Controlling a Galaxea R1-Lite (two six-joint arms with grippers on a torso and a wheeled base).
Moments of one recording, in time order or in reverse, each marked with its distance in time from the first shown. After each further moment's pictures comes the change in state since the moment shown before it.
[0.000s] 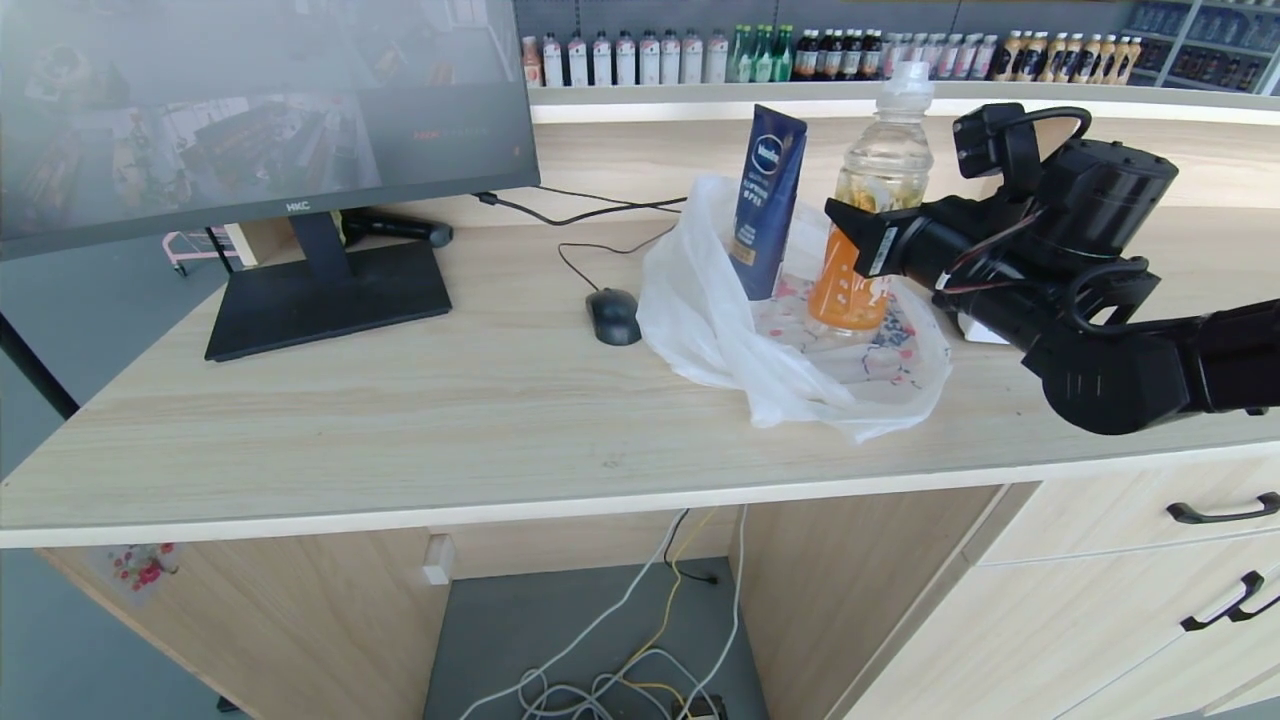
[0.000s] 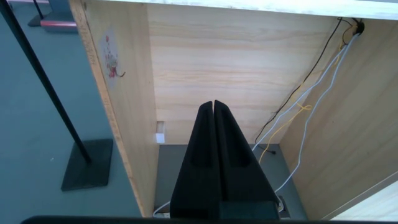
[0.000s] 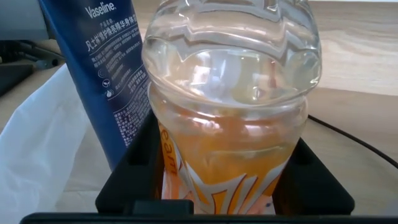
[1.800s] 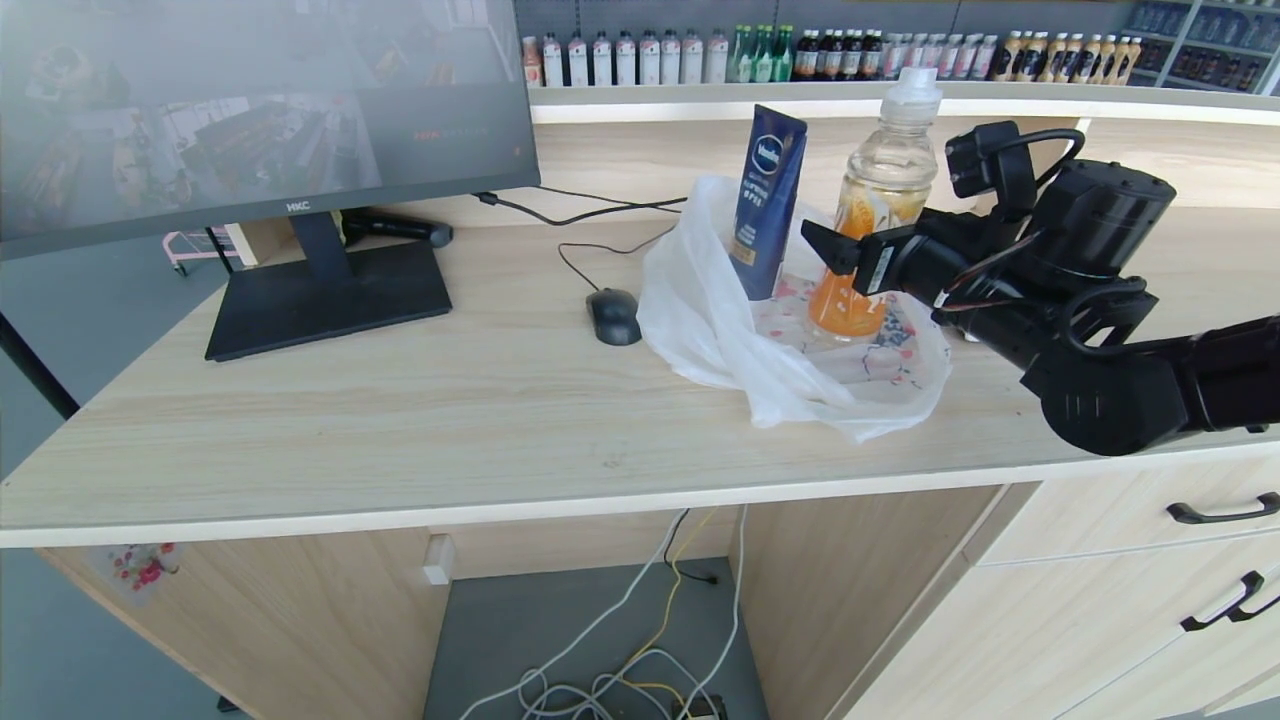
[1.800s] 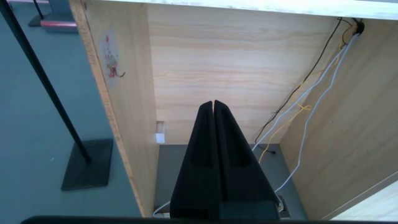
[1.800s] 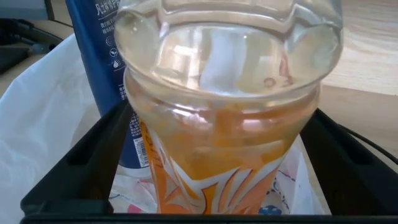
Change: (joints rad) left arm 0.000 0.000 0.000 0.000 0.000 0.000; right arm 0.009 -0.007 0.066 -0.056 0.008 -0.041
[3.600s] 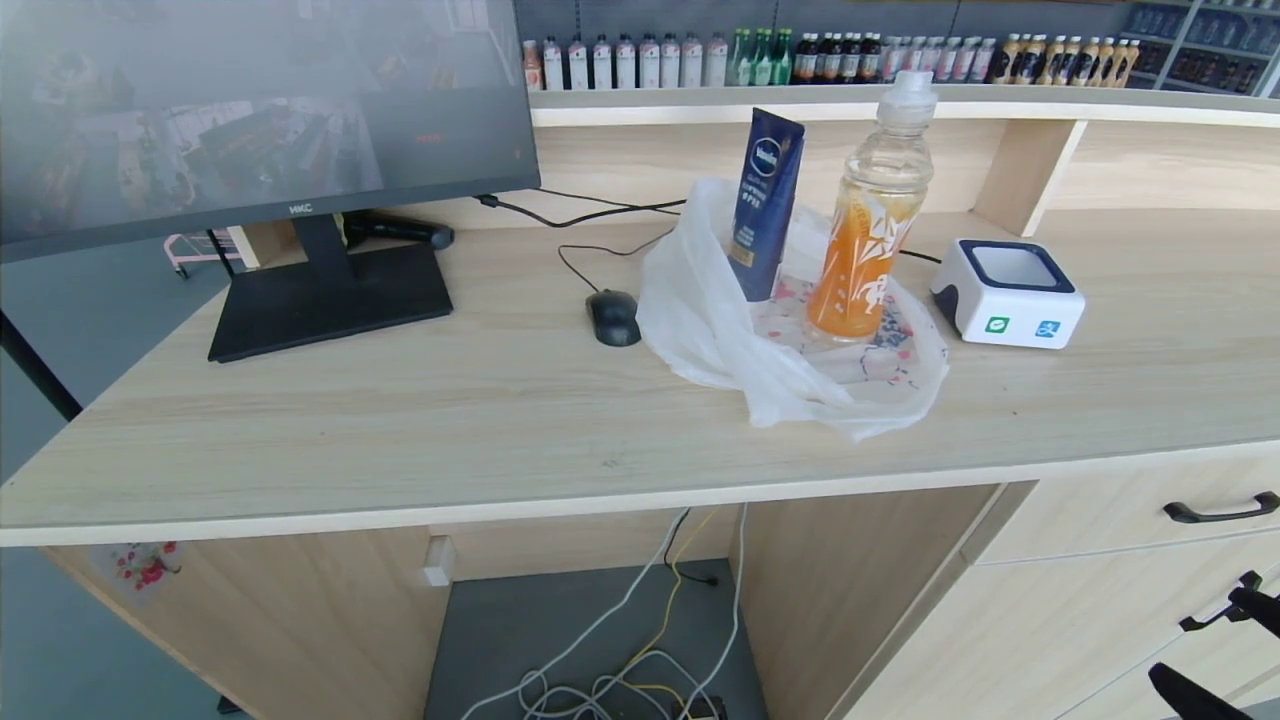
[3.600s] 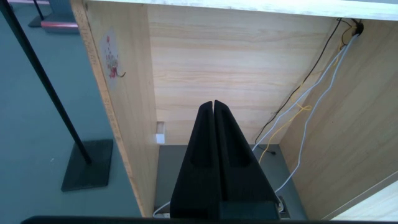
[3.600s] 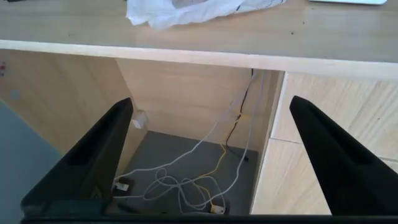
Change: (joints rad) left arm 0.000 0.000 0.000 0.000 0.000 0.000; right arm -0.001 -1.302 1.216 0.349 0.020 0.121
